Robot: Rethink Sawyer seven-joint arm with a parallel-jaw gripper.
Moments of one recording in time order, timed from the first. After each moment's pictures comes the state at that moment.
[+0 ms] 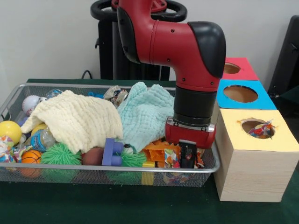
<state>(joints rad) -0.05 -0.33 -0.09 1.52 0.18 0.04 1.80</state>
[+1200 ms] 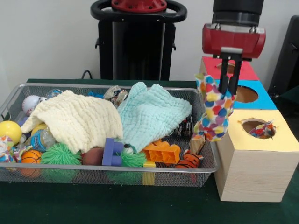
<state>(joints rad) 0.09 -0.73 -0.19 1.64 0.18 0.27 1.80</state>
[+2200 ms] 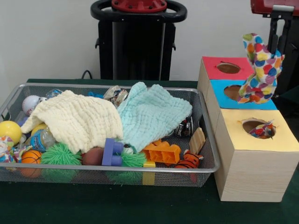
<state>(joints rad) 0.33 -0.79 -0.33 1.64 0.29 0.39 1.85</state>
